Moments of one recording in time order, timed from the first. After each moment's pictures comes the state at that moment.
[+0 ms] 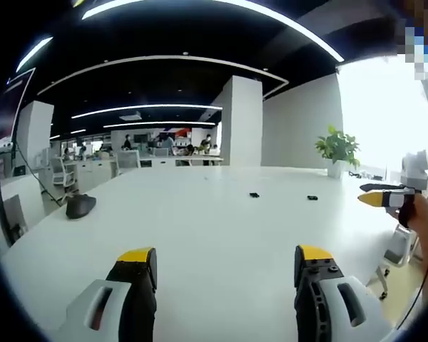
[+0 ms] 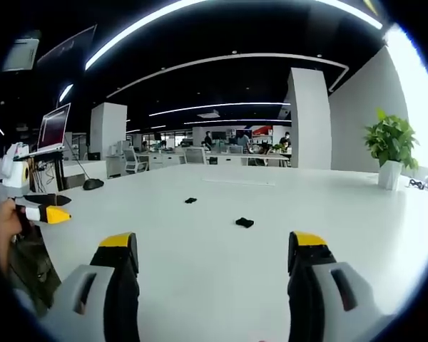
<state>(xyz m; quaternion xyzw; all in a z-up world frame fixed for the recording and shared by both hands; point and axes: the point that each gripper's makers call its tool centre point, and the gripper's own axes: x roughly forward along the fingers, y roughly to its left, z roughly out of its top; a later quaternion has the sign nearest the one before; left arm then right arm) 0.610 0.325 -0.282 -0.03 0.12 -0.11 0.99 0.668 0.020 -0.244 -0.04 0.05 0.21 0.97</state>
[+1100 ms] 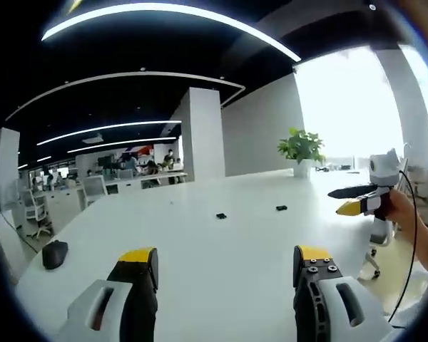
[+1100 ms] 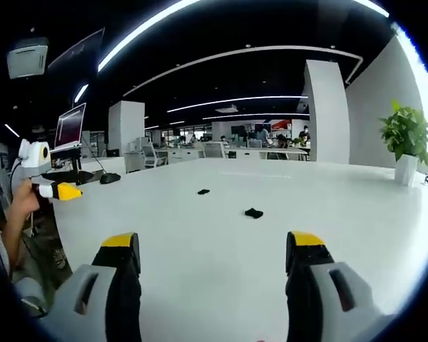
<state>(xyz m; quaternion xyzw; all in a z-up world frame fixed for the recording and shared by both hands) 0.616 0.306 -0.233 0.02 0.08 -0.22 0.97 0.651 0.034 -0.249 -0.03 0.07 0.27 0.96</state>
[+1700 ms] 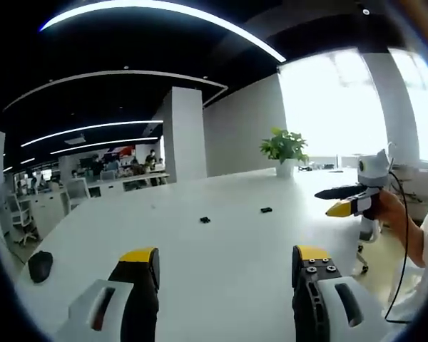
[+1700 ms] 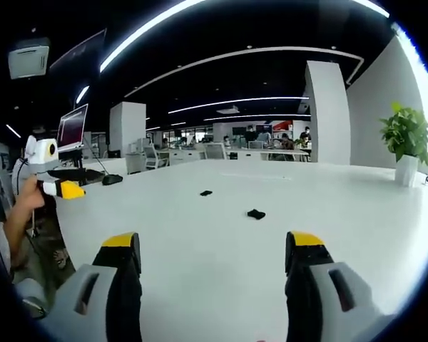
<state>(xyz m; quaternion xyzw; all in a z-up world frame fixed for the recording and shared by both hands) 0.625 0.287 -0.233 0.03 0.08 -0.28 0.96 0.648 0.031 -0.248 -0.03 0.07 0.27 0.96</state>
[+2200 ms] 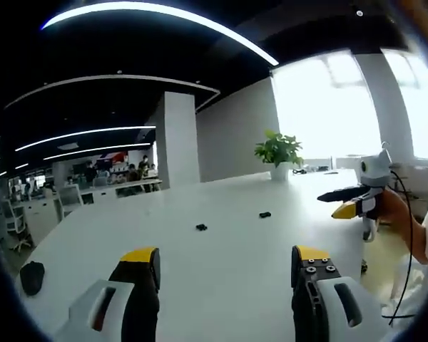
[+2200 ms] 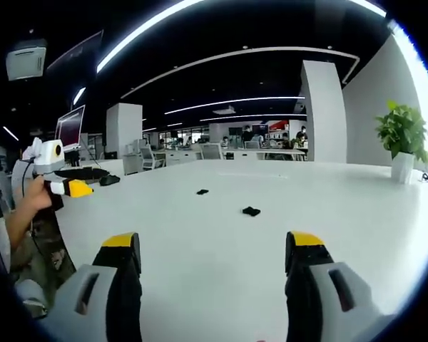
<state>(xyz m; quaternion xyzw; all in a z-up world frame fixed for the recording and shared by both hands) 0.645 0.276 -0.231 0.04 0.06 -0.30 0.95 0.646 0.021 -0.252 -0.02 0.07 0.26 0.96</state>
